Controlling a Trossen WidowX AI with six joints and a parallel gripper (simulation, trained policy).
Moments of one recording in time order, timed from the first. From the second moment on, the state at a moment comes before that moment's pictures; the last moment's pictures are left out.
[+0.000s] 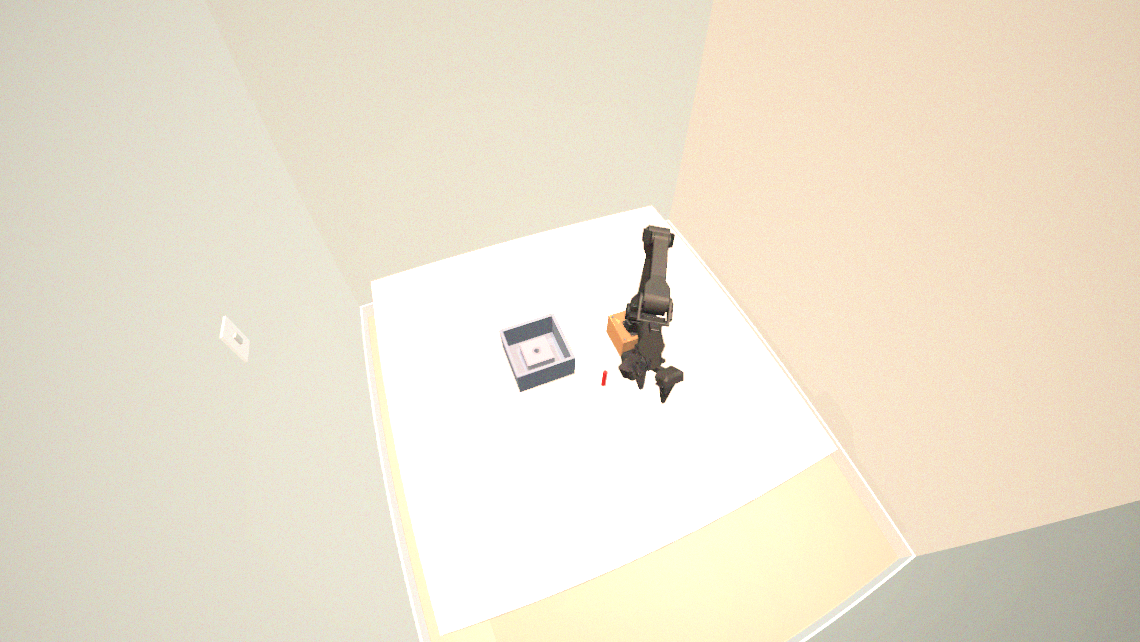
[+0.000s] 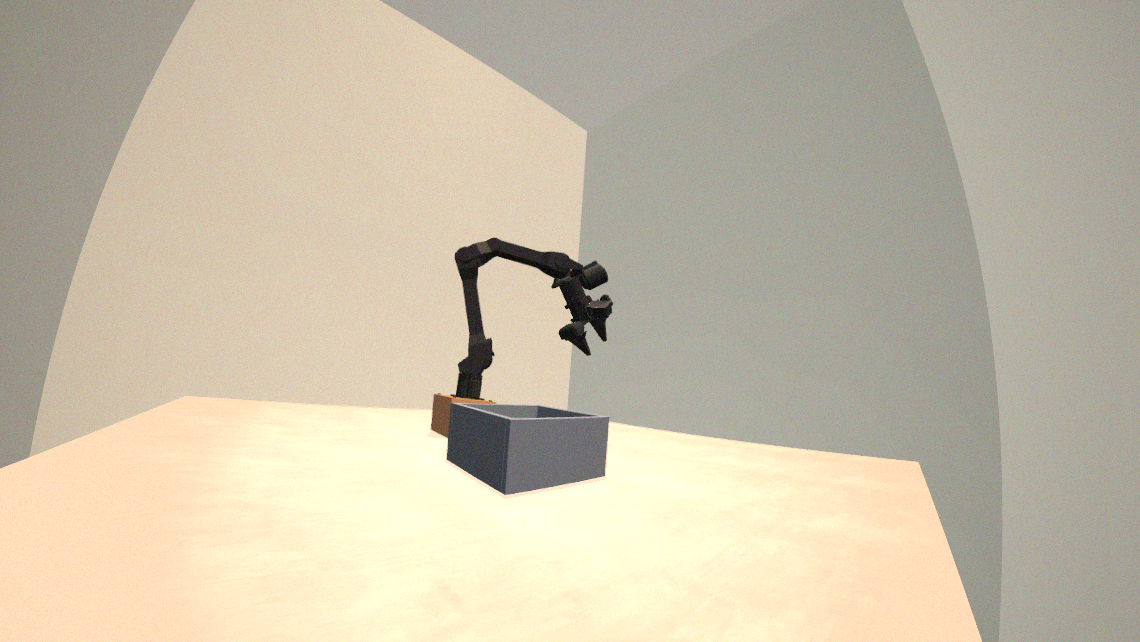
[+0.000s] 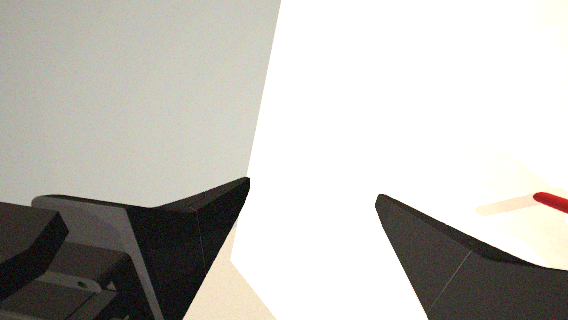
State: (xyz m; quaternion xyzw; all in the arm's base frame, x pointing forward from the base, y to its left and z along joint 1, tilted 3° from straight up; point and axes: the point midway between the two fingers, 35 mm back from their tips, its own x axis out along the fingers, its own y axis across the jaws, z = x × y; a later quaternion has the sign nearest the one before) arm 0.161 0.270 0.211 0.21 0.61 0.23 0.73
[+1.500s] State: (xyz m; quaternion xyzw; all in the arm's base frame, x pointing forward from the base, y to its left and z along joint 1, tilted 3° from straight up) arm 0.166 0.115 0.050 0.18 0.70 -0.30 0.63
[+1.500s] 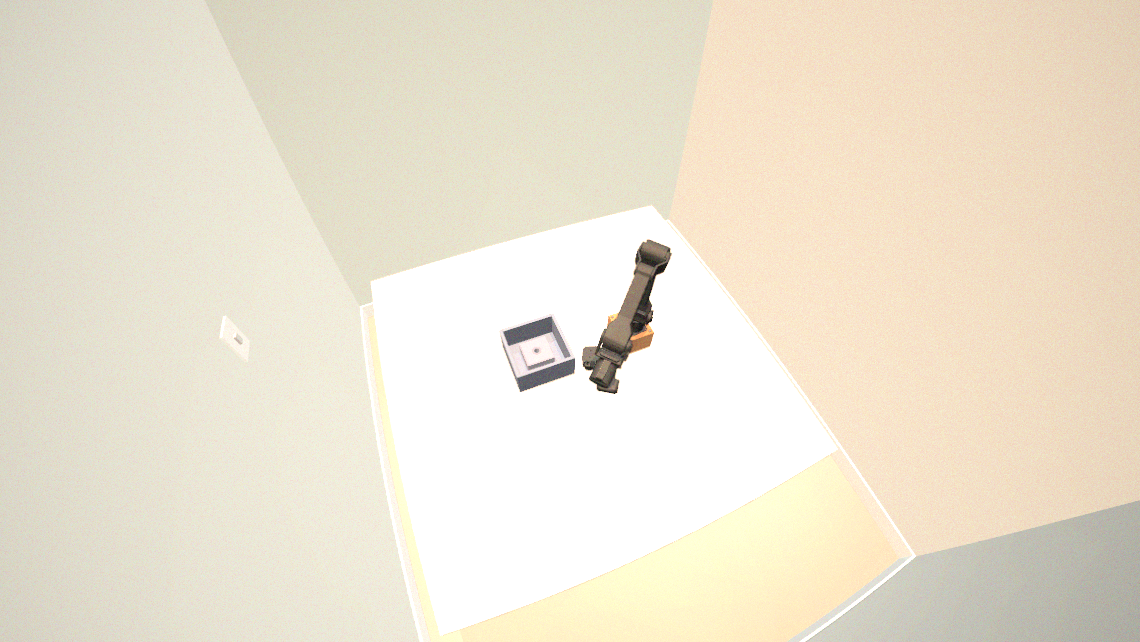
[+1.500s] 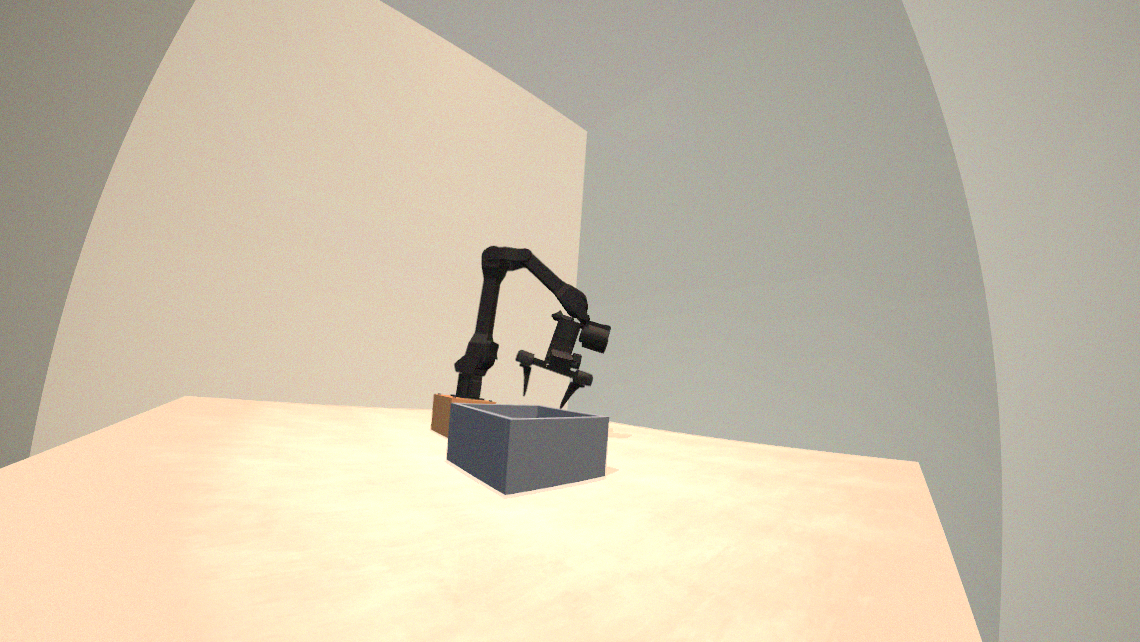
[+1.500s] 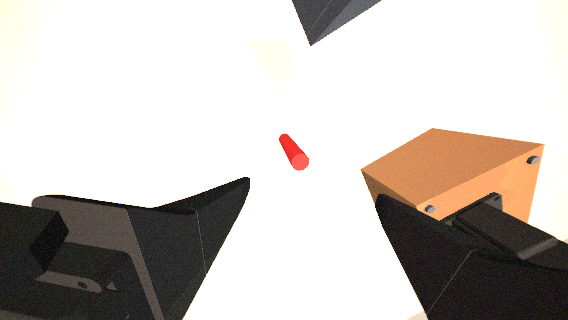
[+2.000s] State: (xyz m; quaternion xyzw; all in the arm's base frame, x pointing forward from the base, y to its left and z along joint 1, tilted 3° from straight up) arm 0.174 0.111 -0.008 0.17 0.68 -0.31 0.65
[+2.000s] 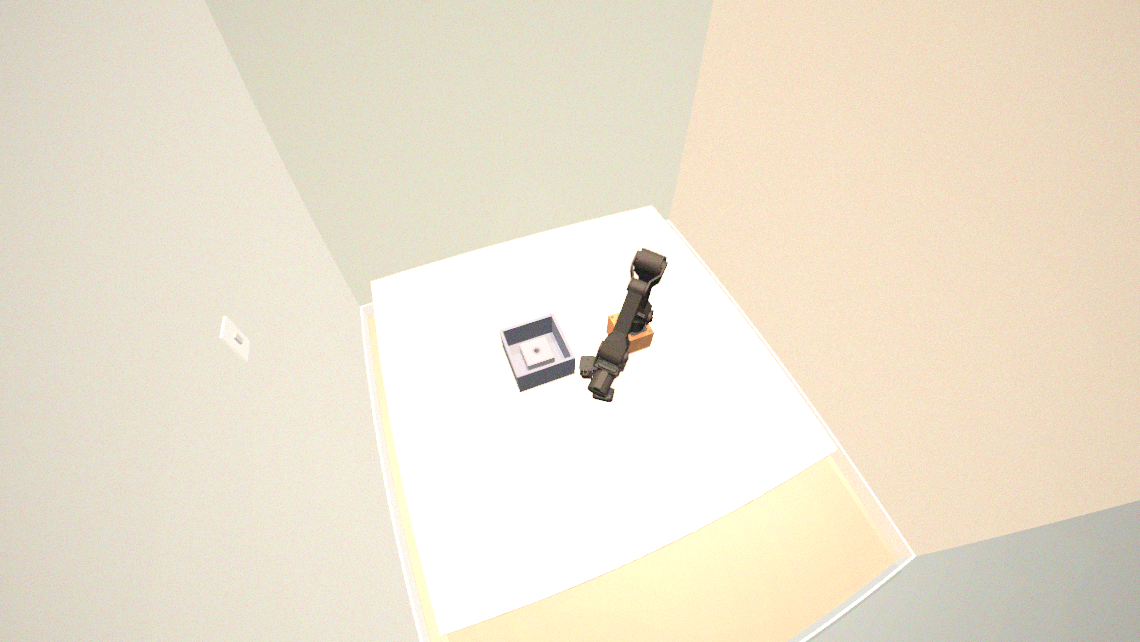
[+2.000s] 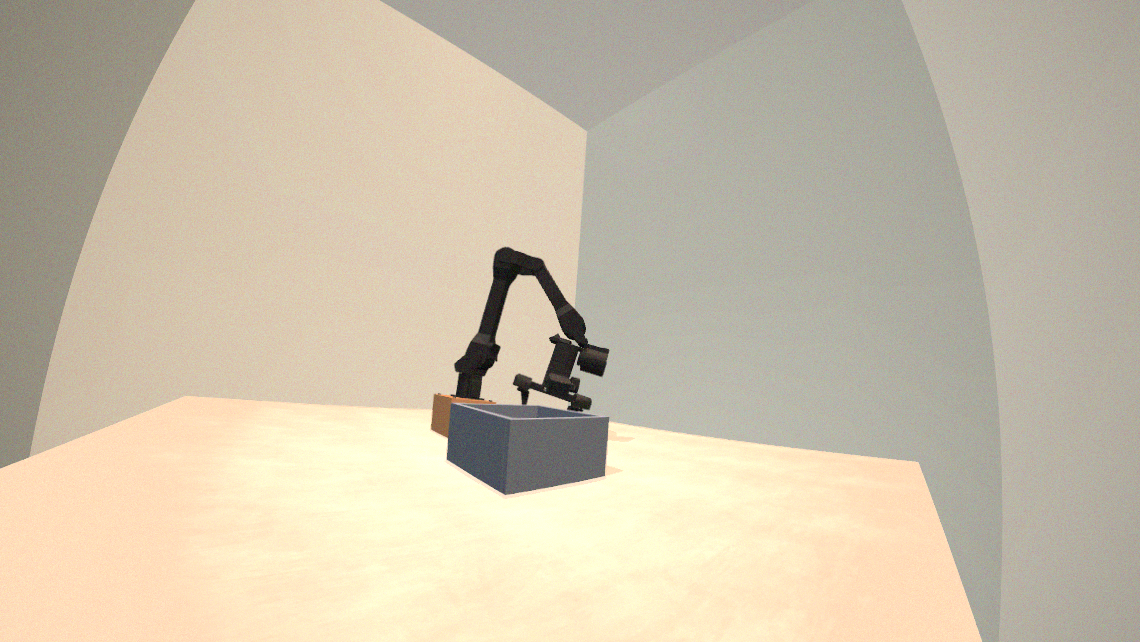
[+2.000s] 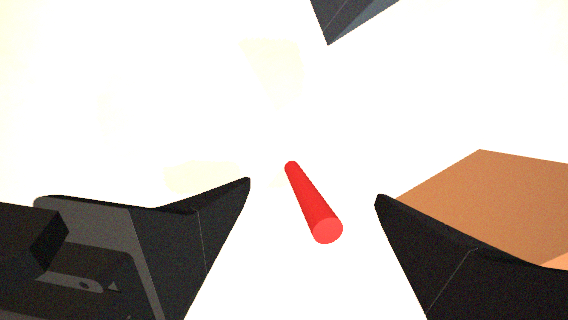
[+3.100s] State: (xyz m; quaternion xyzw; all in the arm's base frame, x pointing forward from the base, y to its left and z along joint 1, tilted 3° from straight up) arm 0.204 0.089 0.008 0.14 0.64 -0.35 0.67
